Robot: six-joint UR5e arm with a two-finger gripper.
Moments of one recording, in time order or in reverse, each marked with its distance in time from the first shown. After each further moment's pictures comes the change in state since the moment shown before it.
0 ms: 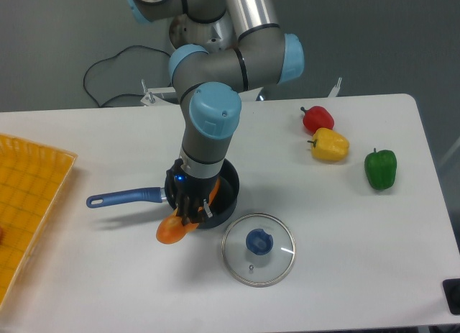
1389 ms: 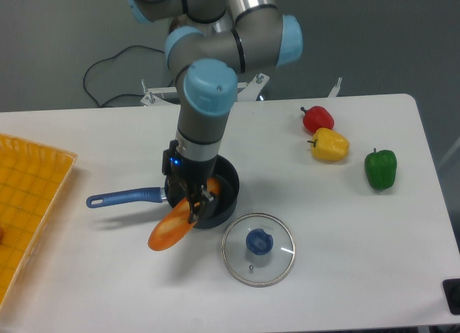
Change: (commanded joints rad) arm -0.012 0.146 -0.043 -0.046 0.141 -0.133
